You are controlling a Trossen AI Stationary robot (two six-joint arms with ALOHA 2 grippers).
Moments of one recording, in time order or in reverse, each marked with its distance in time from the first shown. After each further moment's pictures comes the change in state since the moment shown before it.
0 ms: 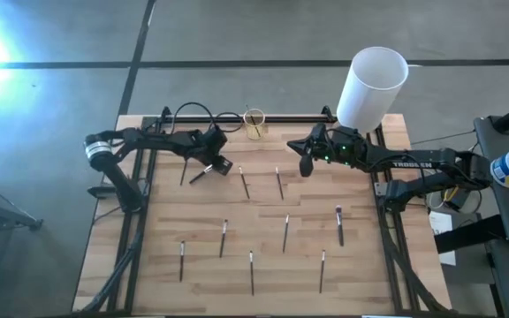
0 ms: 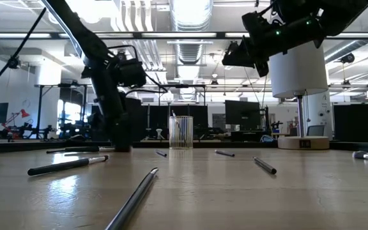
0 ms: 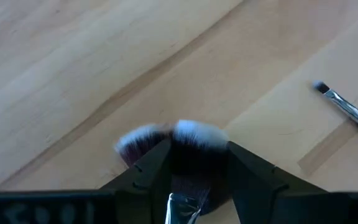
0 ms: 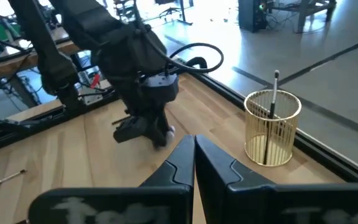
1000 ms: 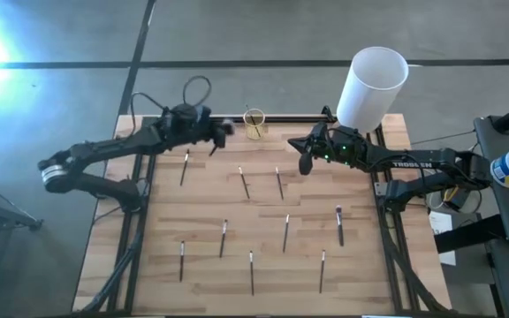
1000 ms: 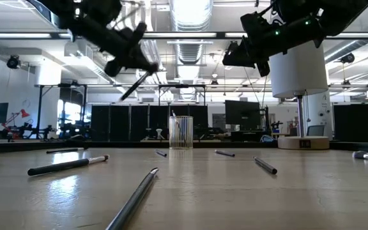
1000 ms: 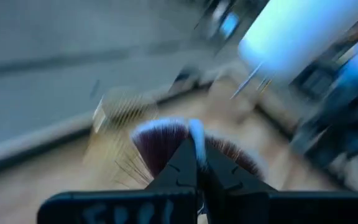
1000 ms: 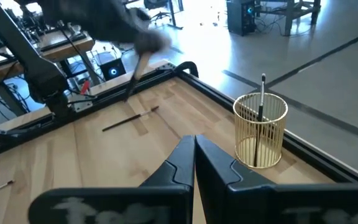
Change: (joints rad) left arm 0.014 -0.454 -0.008 0.414 0.034 -0.093; right arm 0.000 0.000 0.001 0.008 0.037 0.007
